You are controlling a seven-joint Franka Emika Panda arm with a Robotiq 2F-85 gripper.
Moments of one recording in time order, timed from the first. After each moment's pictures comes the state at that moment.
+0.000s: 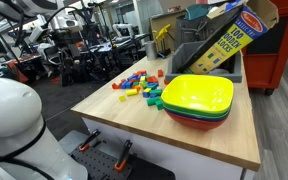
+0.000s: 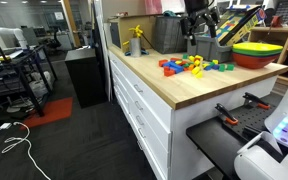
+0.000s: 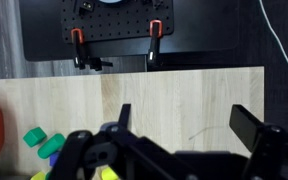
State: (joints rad) arm 0.12 -0.46 0.36 -2.45 0.10 1.72 0.46
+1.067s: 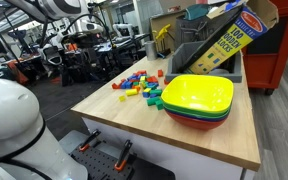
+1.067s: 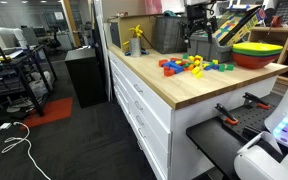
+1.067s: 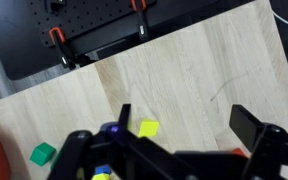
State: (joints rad) arm 0.05 -0.34 0.24 -2.45 0.09 1.87 0.59
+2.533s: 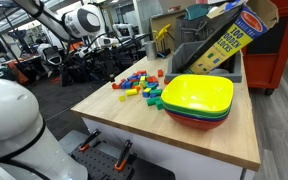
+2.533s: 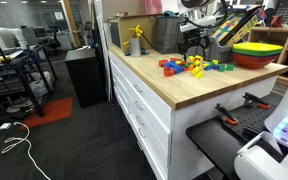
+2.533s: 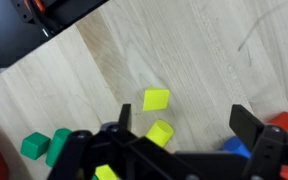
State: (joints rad) arm 0.04 -0.12 0.19 -2.45 -0.06 2.13 0.76
